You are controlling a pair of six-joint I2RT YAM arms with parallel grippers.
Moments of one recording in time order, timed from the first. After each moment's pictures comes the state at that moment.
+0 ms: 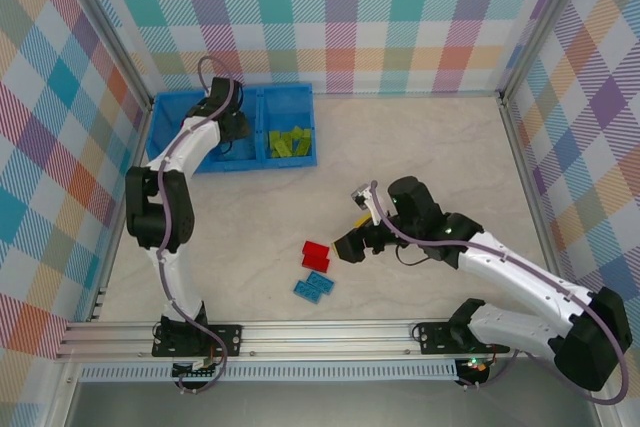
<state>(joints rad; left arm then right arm) -0.14 2.01 1.70 -0.62 -0.17 -0.37 0.75 1.03 0.76 -0.41 -0.48 0.26</state>
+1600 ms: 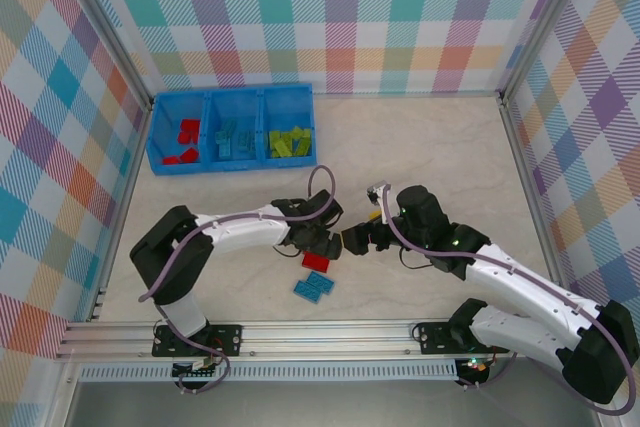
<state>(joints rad) -0.90 1.72 1.04 -0.56 -0.11 -0.54 0.75 0.95 0.67 -0.32 -0.24 0.34</state>
